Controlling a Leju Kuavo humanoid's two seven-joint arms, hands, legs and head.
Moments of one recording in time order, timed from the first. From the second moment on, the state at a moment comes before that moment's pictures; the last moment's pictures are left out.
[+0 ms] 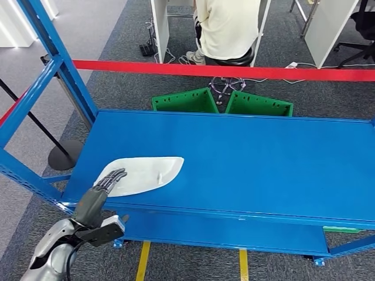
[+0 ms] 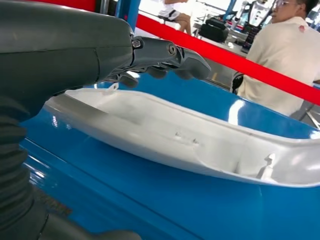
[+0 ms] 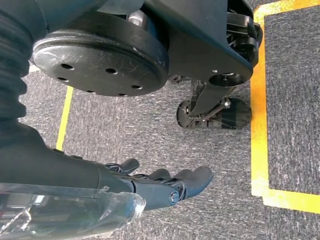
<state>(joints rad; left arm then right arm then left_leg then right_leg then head) 0.15 0.14 -0.35 -1.45 -0.72 0.10 -0.33 -0.01 0.12 -0.55 -0.21 0.66 -0.16 -0.24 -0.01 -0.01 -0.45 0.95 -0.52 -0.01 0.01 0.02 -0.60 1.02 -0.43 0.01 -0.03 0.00</state>
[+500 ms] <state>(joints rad) 0.13 0.12 -0.36 -1.43 -0.86 0.24 -0.19 -0.01 0.12 -0.56 -0.21 0.66 -0.17 -0.24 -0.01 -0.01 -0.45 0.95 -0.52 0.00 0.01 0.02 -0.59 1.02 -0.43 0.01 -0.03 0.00</state>
